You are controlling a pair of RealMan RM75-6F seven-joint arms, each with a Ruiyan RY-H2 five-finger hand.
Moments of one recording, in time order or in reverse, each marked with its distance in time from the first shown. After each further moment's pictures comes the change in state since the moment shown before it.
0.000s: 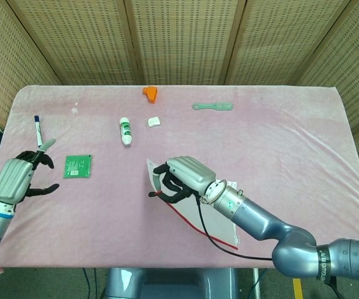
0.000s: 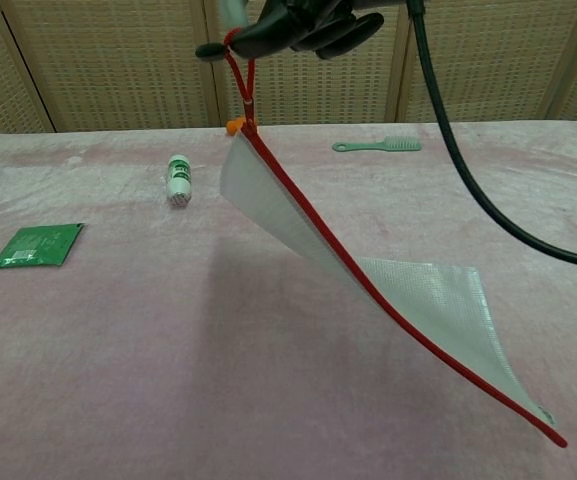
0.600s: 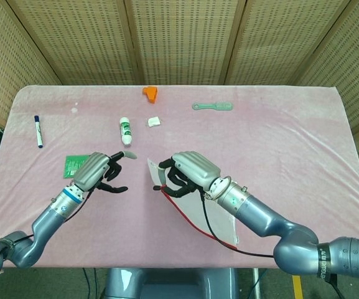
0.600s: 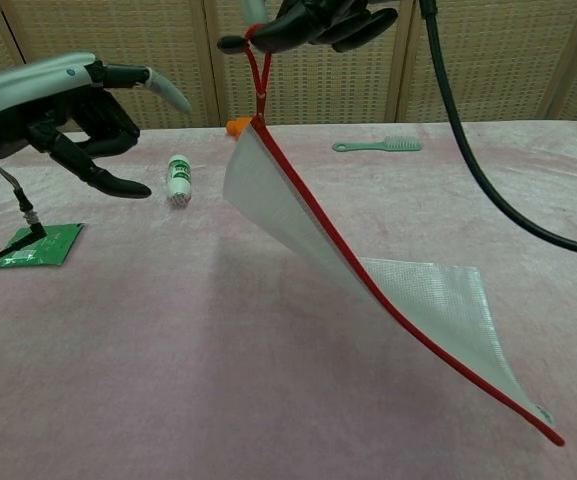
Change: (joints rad) left arm -0.288 -0.227 -0.006 0.023 0.006 -0.234 -0.227; right arm 0.011 0.006 -0.032 0.030 -0.026 0.035 0.023
